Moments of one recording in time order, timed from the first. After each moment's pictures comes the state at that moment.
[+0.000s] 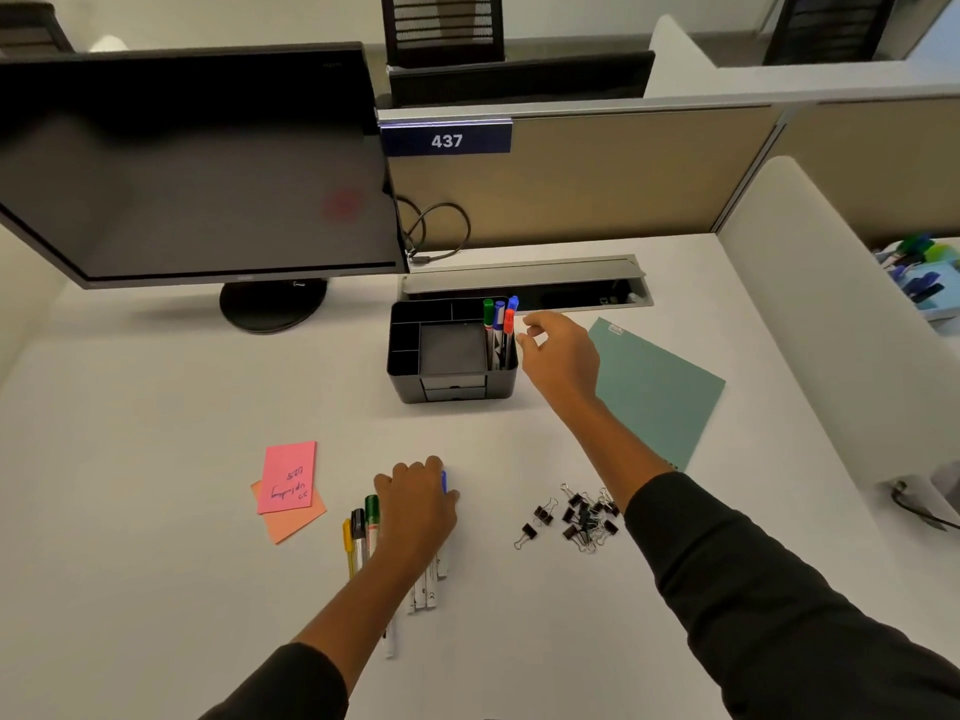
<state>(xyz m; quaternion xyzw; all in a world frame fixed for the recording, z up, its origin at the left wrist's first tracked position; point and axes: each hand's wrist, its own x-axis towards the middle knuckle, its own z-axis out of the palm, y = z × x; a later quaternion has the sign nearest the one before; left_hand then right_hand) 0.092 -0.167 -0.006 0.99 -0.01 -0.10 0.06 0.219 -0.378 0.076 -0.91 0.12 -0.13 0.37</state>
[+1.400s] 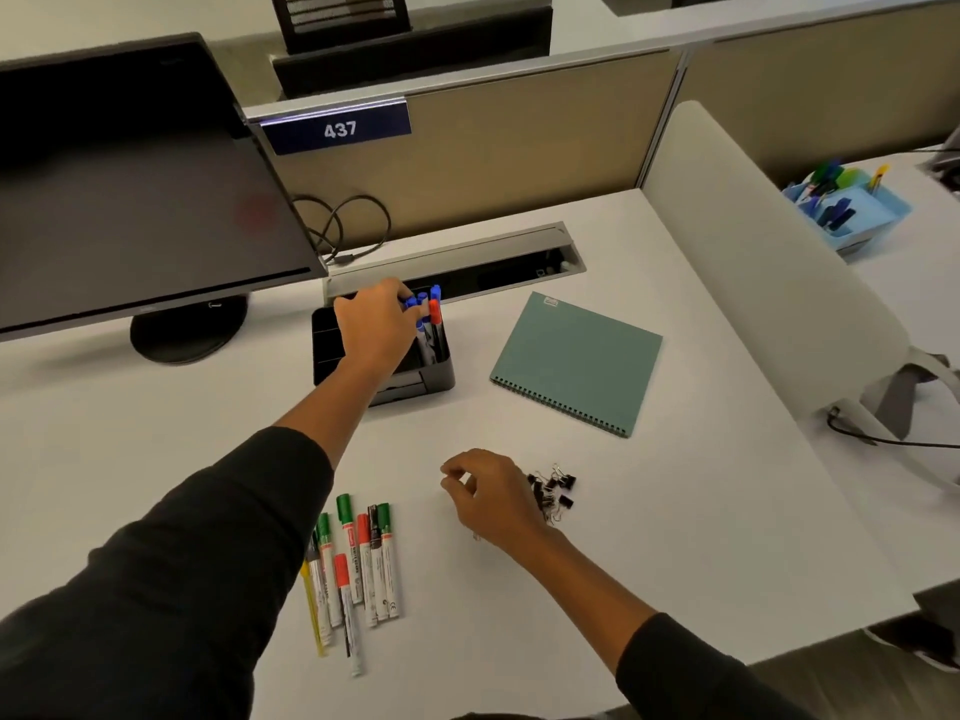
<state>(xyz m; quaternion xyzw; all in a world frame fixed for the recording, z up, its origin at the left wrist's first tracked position) 0.291 -0.241 0.089 0.98 -0.06 0.07 0.19 0.063 -0.355 0.013 -0.89 0.05 0.05 0.45</state>
